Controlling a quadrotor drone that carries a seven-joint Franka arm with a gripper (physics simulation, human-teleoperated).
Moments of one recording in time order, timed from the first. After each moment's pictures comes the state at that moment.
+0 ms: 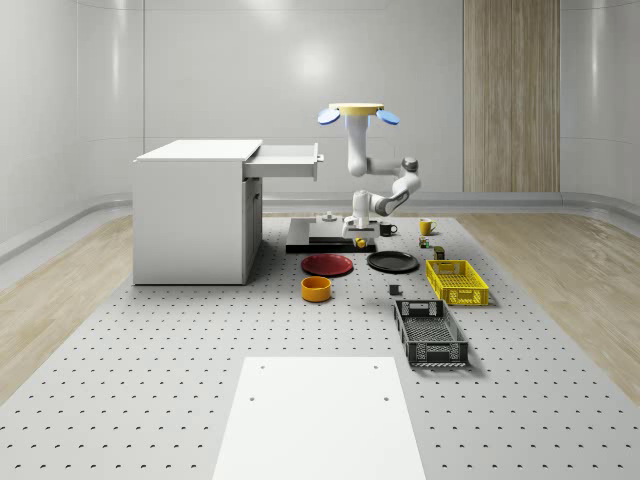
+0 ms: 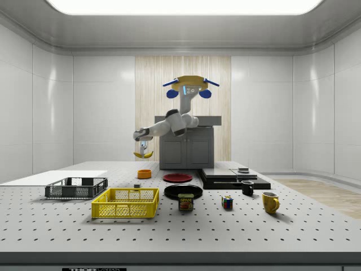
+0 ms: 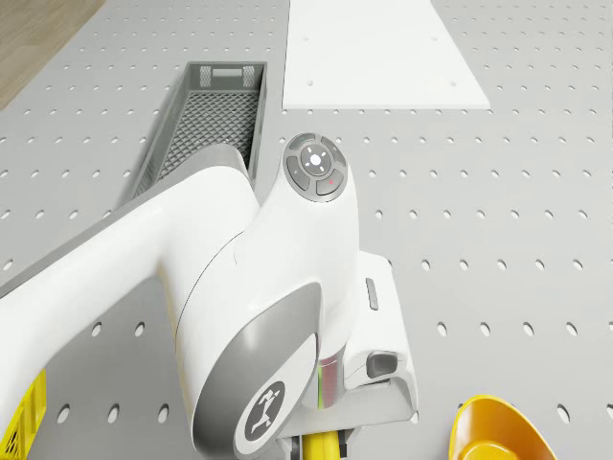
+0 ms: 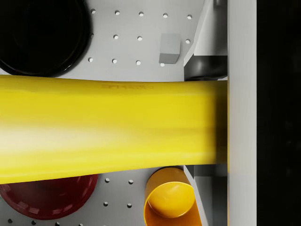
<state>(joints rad) 1.58 -1.56 -1.21 -2.47 1.85 1.79 -0.22</state>
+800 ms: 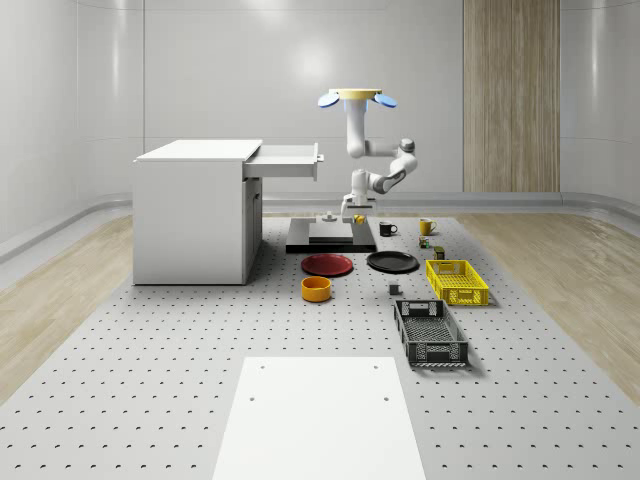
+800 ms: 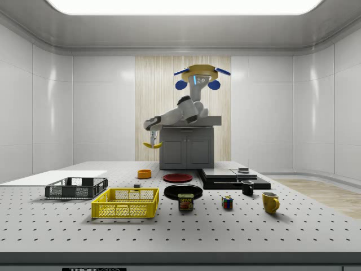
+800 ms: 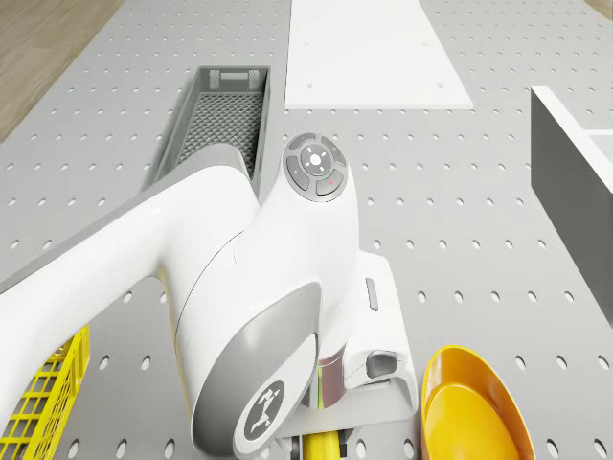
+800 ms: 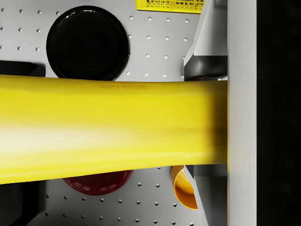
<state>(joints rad) 1.59 -1.58 -1.21 -2.47 1.84 1.80 -0.23</state>
